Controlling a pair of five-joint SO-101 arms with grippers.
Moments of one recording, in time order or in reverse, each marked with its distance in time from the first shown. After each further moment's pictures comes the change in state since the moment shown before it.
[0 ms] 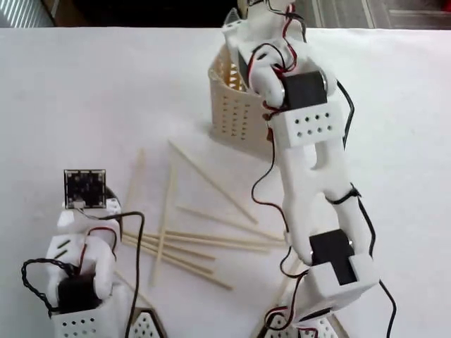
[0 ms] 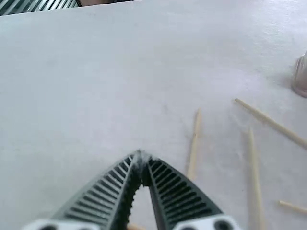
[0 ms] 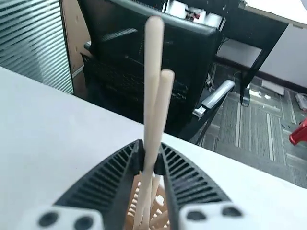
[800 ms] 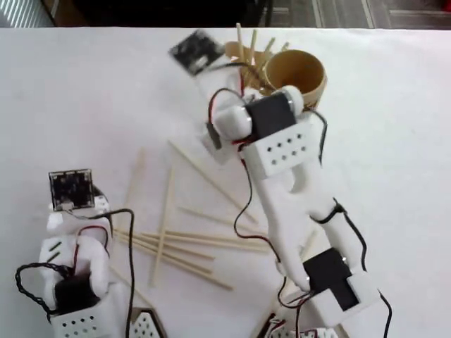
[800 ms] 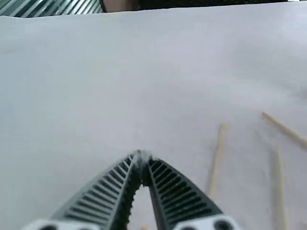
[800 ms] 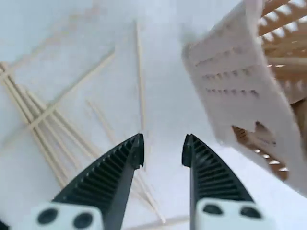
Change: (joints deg) left arm -6.6 0.0 1.3 -4.3 0.0; right arm -12.7 -6.9 12.0 43.3 5.7
